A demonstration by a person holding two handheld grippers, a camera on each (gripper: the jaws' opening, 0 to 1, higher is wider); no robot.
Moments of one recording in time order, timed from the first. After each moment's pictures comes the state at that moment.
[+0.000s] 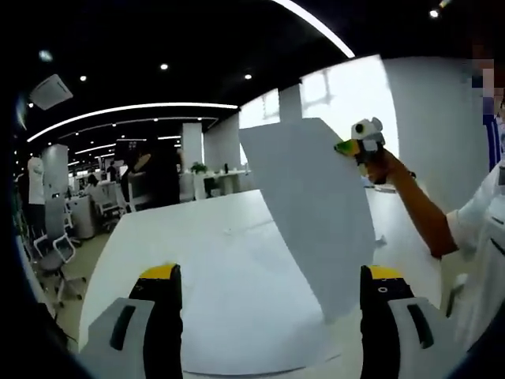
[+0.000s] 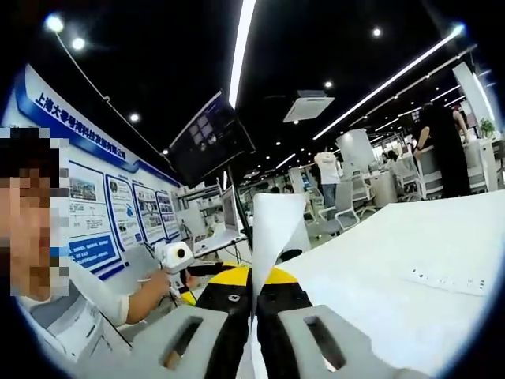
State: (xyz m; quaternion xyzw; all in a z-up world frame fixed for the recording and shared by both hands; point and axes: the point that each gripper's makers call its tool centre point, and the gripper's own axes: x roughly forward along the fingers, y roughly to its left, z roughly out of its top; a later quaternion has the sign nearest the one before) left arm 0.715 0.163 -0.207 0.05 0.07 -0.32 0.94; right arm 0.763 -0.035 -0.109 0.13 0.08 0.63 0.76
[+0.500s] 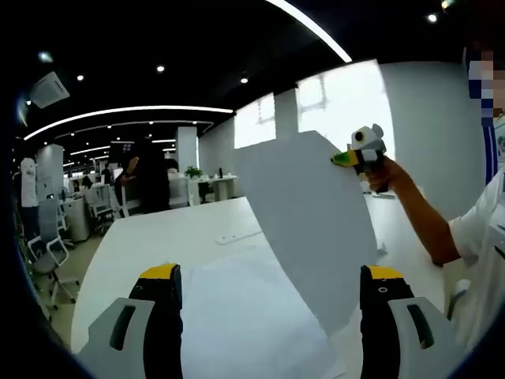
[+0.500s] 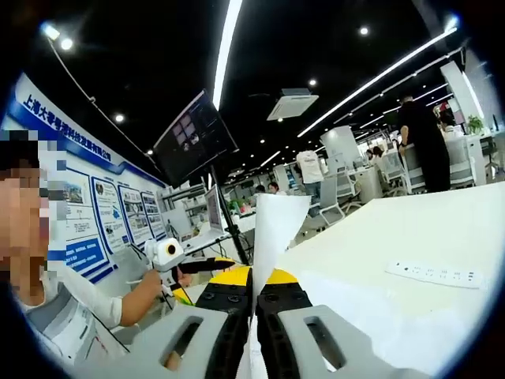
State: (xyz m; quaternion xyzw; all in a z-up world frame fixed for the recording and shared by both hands) left arm 0.735 0.146 -0.199 0.03 0.06 -0.34 0.94; right arm 0.777 -0.046 -0.121 0.13 0.10 0.59 0.79
